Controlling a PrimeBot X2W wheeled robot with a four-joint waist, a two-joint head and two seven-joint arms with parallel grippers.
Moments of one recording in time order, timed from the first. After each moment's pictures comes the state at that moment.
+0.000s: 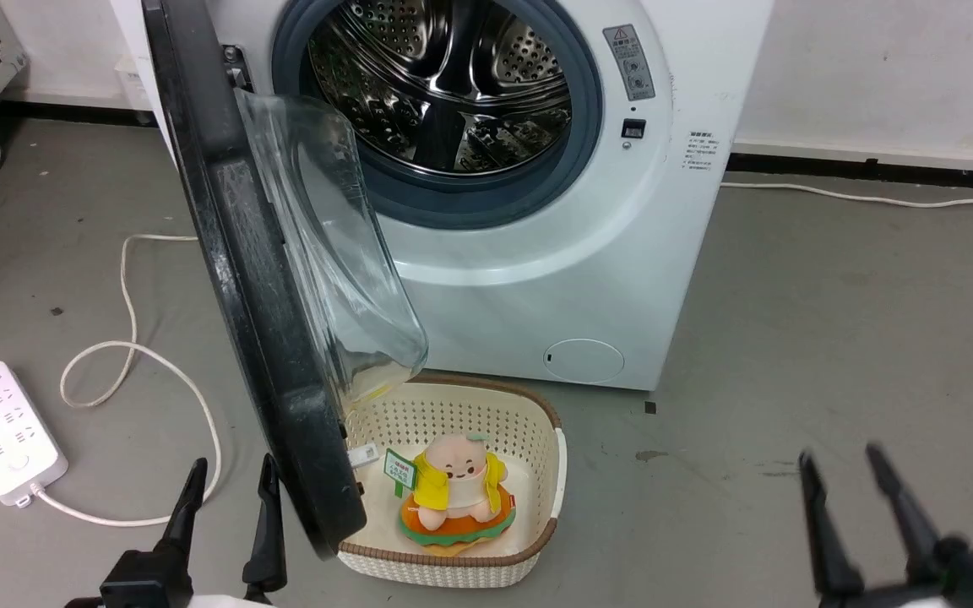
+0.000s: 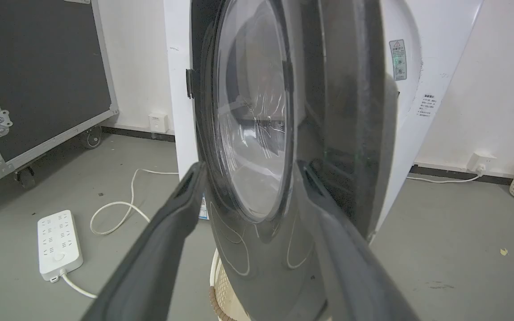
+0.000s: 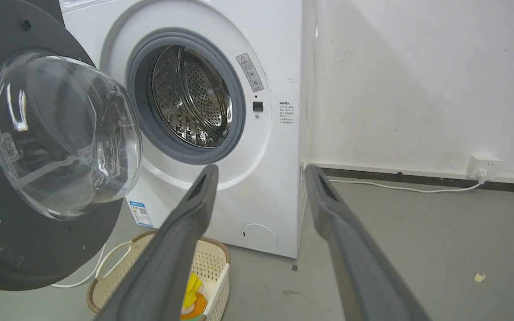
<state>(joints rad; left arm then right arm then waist) 0.08 0.08 0.02 0.05 -0.16 -0.04 -0.26 0.09 -0.10 -0.03 -0.01 0.17 0.13 -0.26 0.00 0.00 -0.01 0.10</state>
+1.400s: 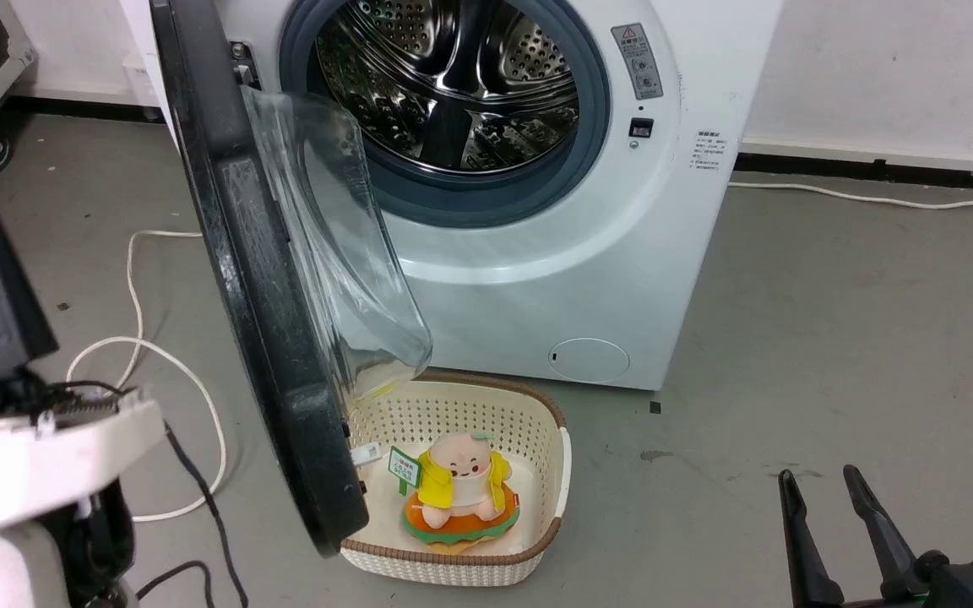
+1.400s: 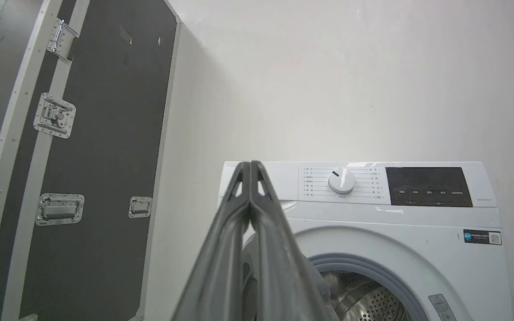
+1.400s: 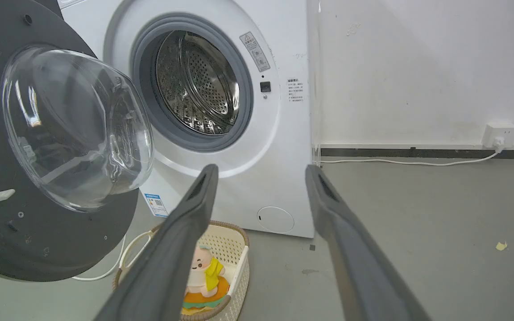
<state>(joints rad) -0.21 0.12 0.18 -0.39 -0.14 0.02 -0.23 0.15 -0.06 0.01 -0.01 0.20 0.13 -0.26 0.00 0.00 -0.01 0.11</state>
